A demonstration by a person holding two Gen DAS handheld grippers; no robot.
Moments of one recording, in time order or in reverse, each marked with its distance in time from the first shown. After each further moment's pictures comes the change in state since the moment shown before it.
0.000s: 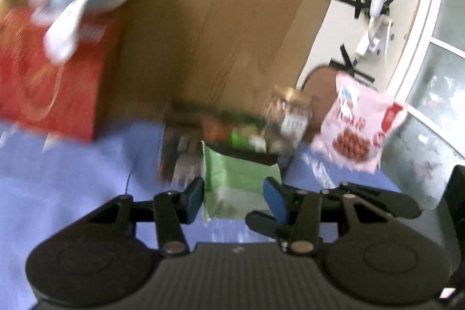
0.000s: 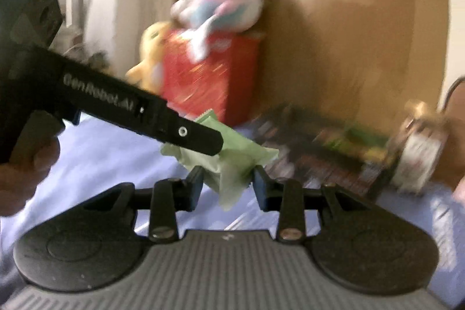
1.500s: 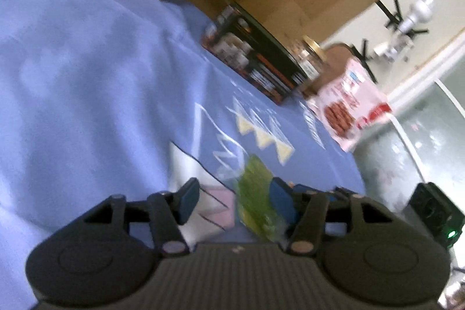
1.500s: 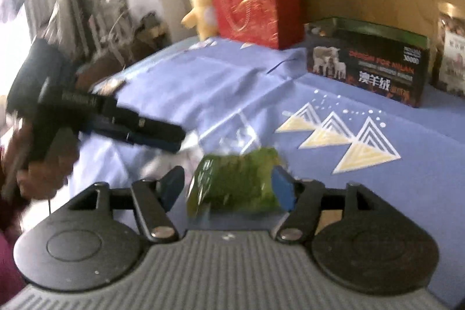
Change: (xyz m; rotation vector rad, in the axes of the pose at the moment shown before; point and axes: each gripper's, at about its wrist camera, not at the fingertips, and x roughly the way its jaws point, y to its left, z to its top) left arm -0.082 0.049 -0.138 -0.442 0.196 -0.156; right arm -0.083 0.039 -0.078 0.088 0.291 0.300
